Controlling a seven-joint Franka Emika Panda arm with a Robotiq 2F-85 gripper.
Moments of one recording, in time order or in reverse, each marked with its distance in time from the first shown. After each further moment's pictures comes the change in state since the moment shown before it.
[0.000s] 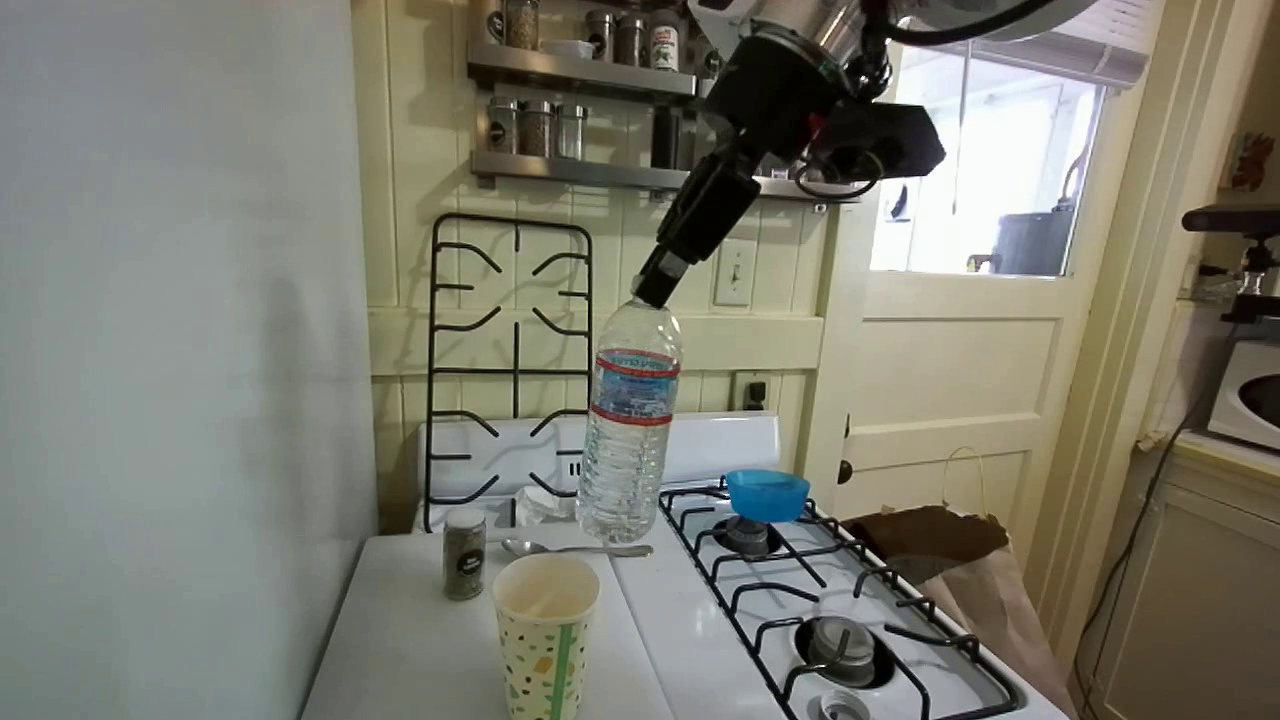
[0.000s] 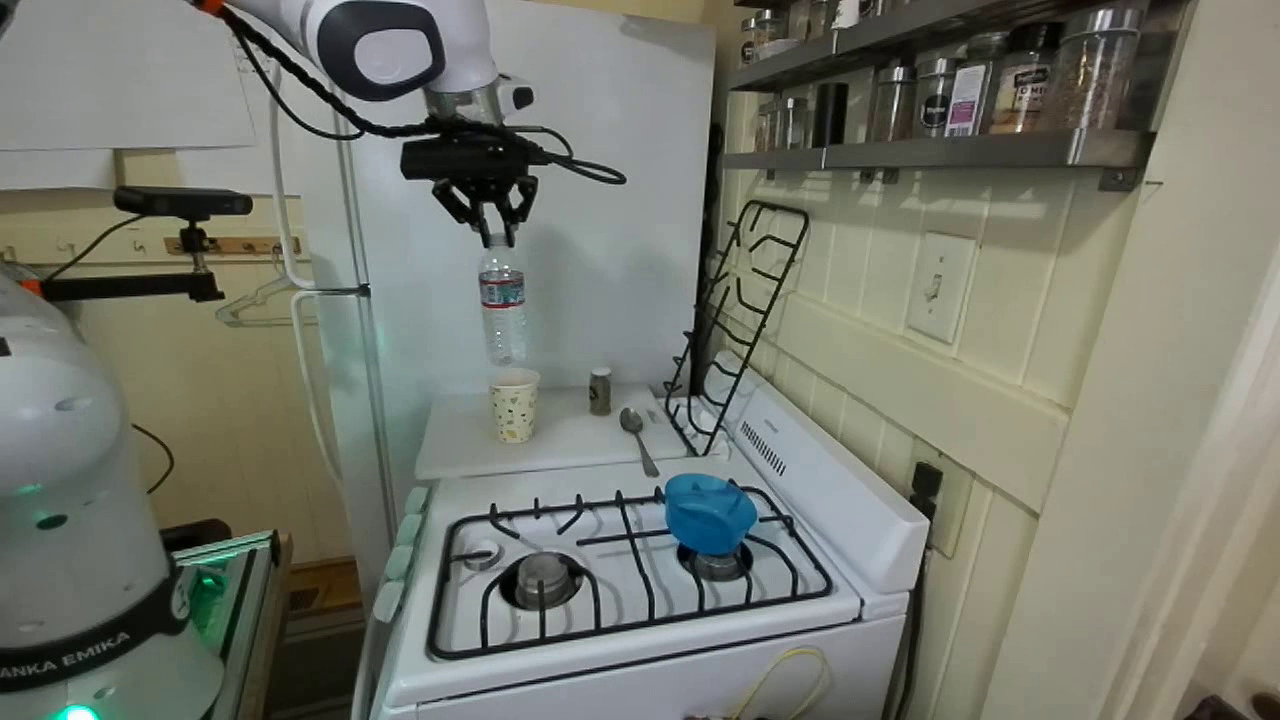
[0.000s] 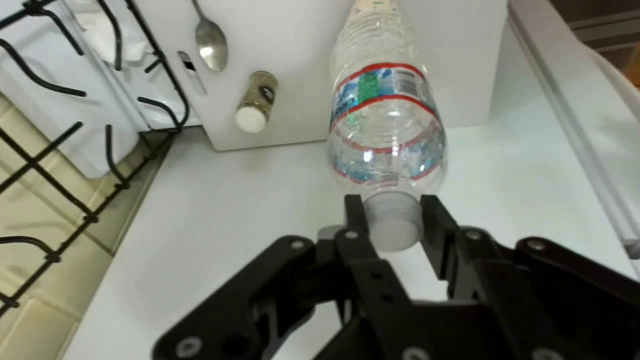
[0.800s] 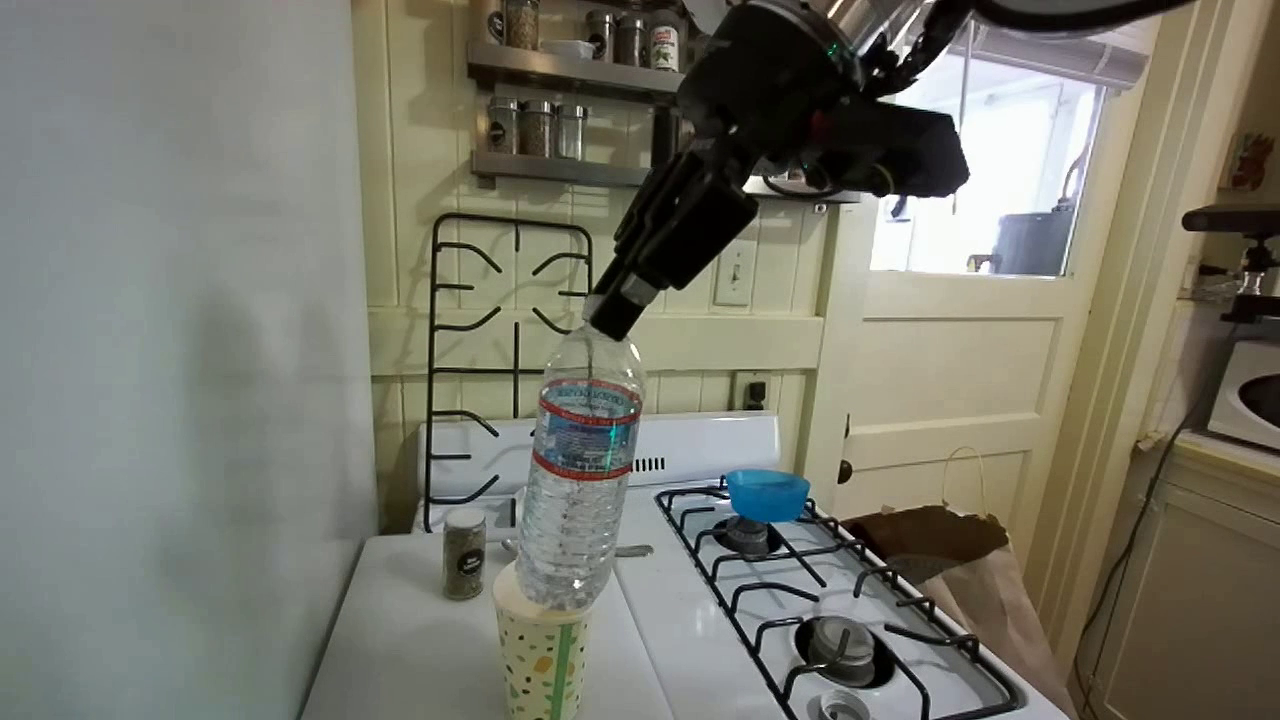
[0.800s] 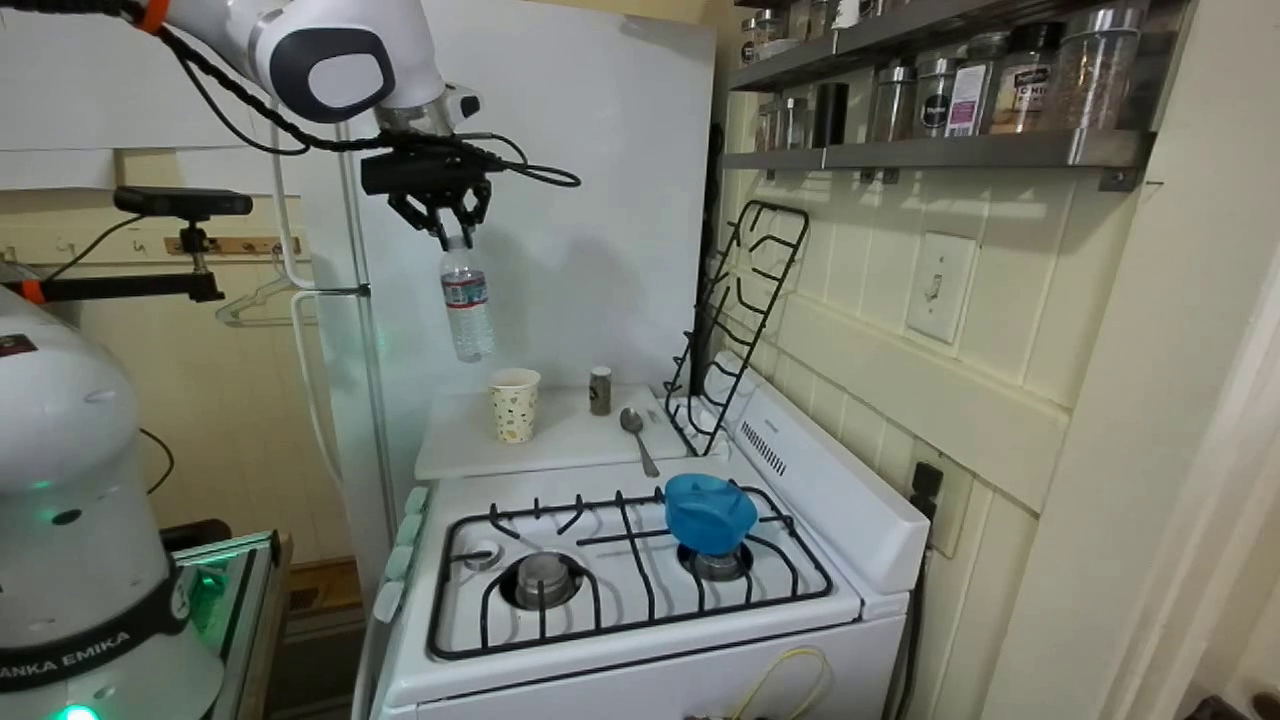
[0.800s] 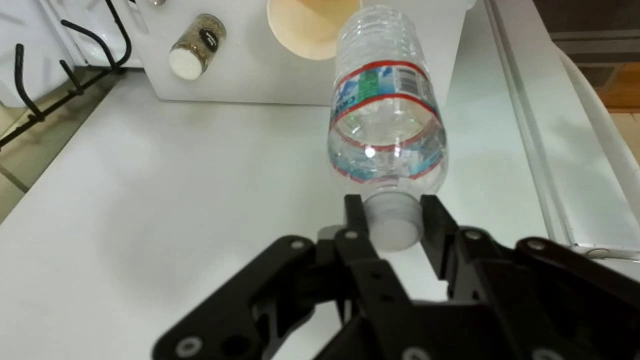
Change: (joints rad) arm 0.106 -0.069 0.070 -0.106 0.032 0.122 -0.017
